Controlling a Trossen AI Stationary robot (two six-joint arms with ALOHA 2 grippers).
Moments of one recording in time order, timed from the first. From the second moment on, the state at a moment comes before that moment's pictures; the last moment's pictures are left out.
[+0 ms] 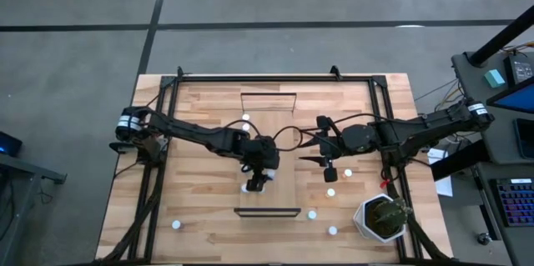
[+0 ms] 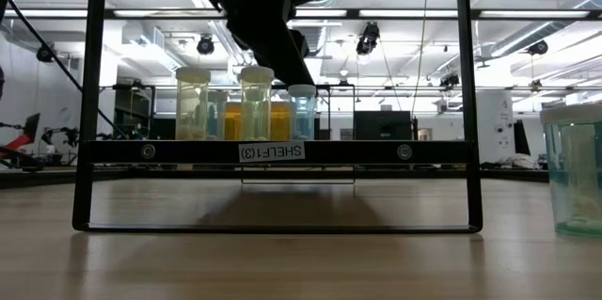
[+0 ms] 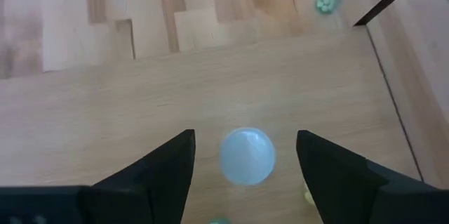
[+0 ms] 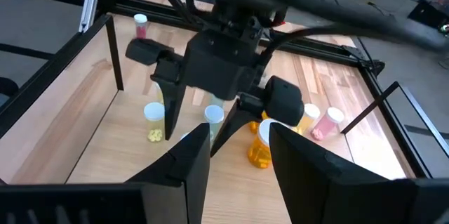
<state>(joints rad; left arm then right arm) -0.11 1.75 1.30 -0.46 0.09 0.02 0.22 1.15 0.91 -0.16 0.16 -0.13</state>
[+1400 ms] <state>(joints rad) -0.13 1.72 1.30 -0.48 0.10 0.00 0.22 1.15 0.91 -0.17 0.16 -0.13</state>
